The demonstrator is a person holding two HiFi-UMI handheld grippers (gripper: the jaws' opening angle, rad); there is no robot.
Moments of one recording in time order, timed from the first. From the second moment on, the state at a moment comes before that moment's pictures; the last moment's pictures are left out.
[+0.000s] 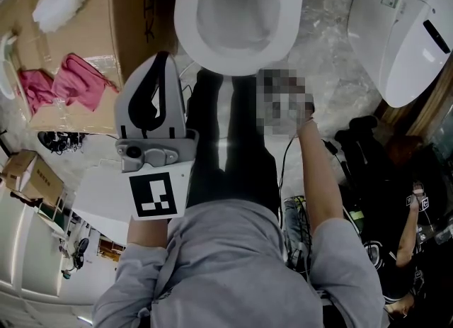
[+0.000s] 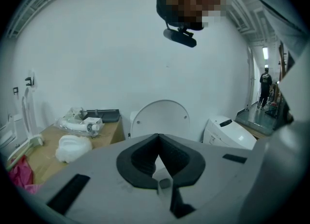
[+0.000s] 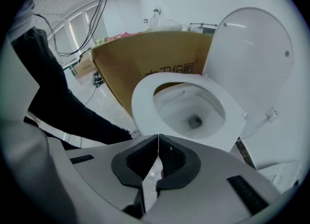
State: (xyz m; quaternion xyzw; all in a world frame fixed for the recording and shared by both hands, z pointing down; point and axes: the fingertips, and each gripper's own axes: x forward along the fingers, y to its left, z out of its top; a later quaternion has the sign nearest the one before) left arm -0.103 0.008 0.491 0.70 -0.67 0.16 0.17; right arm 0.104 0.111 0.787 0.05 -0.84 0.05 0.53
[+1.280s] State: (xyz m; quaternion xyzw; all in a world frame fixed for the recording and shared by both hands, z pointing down) left arm -0.101 -0.022 0.363 0.72 -0.67 0.11 0.09; right arm 0.056 -0.004 0.550 0.25 -0.90 0.00 0.36
